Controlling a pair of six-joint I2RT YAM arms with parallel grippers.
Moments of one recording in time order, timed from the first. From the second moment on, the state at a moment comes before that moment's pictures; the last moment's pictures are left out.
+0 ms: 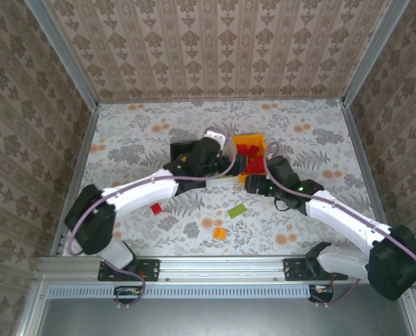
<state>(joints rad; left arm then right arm) -0.92 1.51 1.03 -0.05 -0.09 -0.48 0.58 1.16 0.70 -0.40 0.07 0.57</state>
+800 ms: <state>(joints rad) -0.99 0.85 0.56 -0.36 -0.33 -0.70 0.89 1.62 0.84 -0.49 0.19 0.47</state>
